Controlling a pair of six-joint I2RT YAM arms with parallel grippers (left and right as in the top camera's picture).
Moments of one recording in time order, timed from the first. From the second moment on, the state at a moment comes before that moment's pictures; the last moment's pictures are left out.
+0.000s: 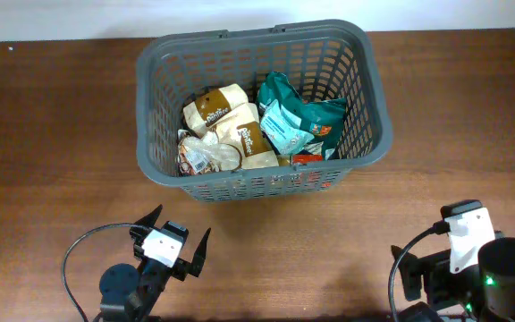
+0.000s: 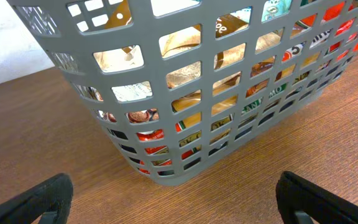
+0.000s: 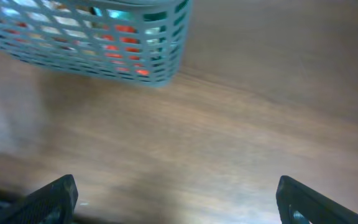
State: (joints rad) left arm -0.11 0.02 0.13 -0.42 0.28 0.21; right arm 0.45 0.66 1.32 -1.48 0.16 0.12
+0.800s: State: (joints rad) left arm -0.11 0.01 0.13 -0.42 0.28 0.21; right arm 0.45 0.23 0.50 -0.57 0.00 0.06
